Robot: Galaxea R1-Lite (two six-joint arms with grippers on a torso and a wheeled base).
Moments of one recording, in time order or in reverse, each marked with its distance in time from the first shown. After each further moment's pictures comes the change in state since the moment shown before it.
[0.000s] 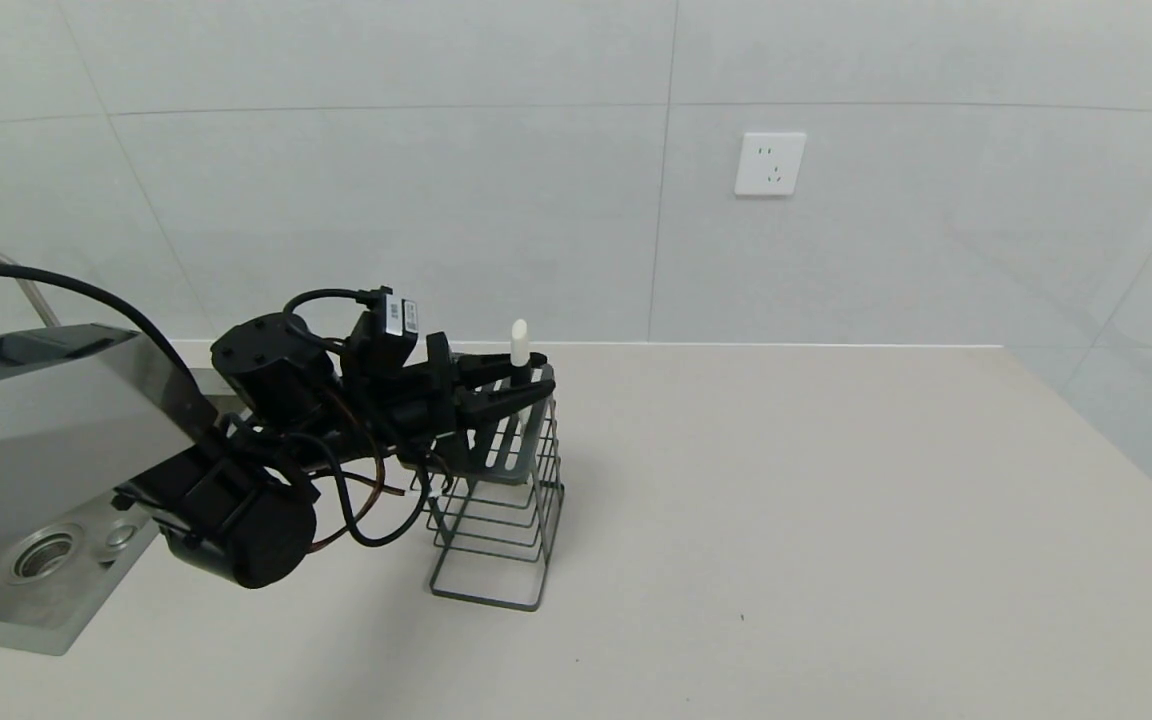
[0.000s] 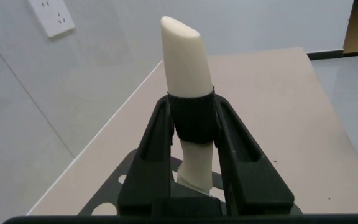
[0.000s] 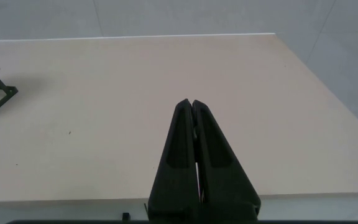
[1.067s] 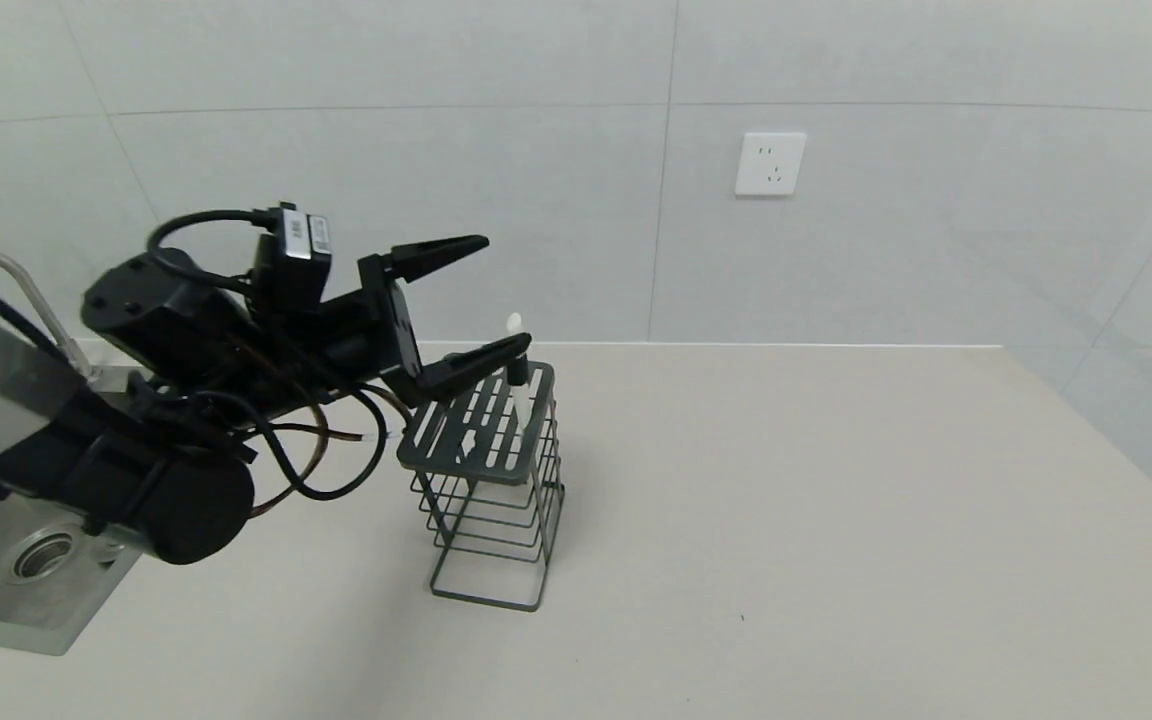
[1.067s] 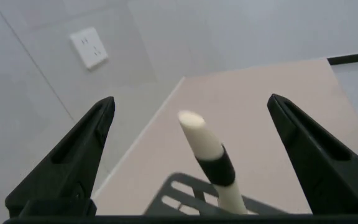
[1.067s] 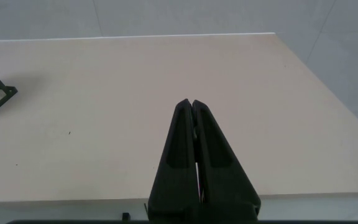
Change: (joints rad) left arm 0.040 -0.197 -0.003 0.000 0.065 -0.007; right arm 0.000 0.000 0.000 0.000 0.000 0.001
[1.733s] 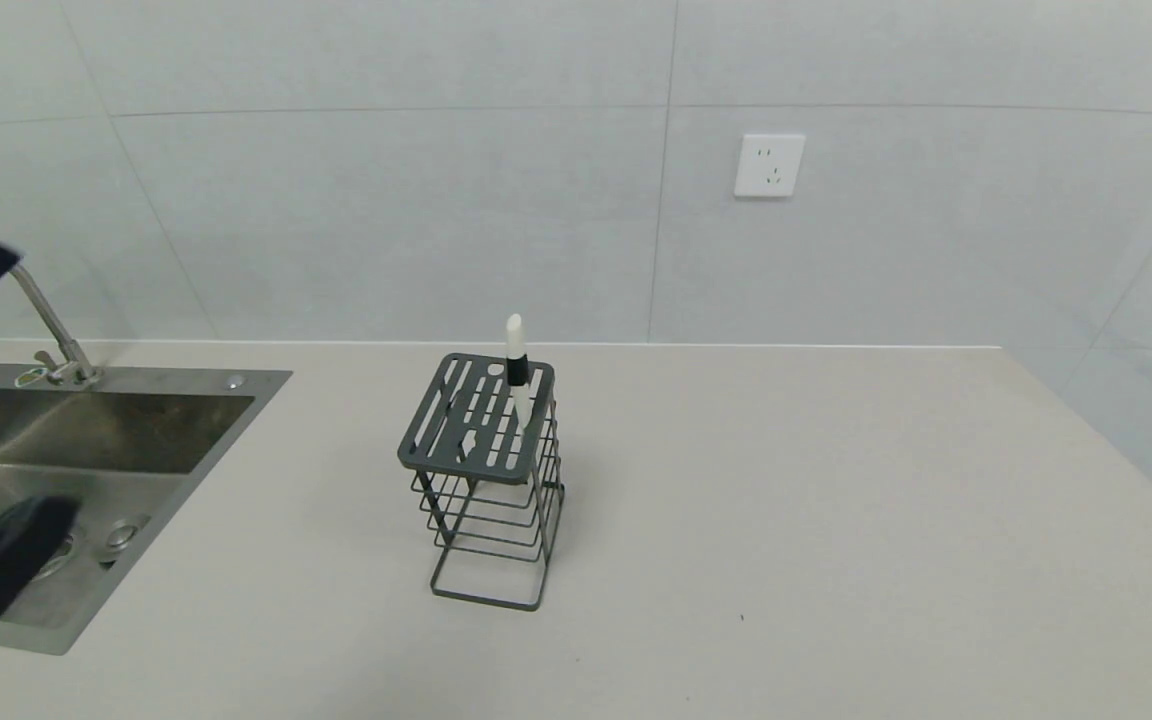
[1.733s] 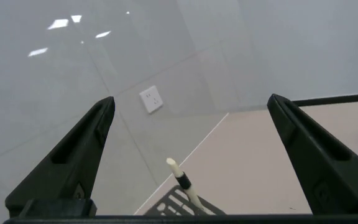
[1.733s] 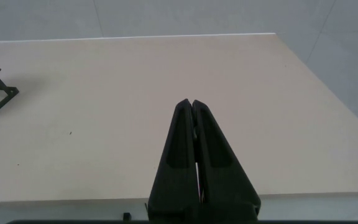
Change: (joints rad) left arm 0.145 -0.935 0.635 0.099 0.139 -0.086; right arm 0.000 0.000 0.000 -0.001 0.002 0.003
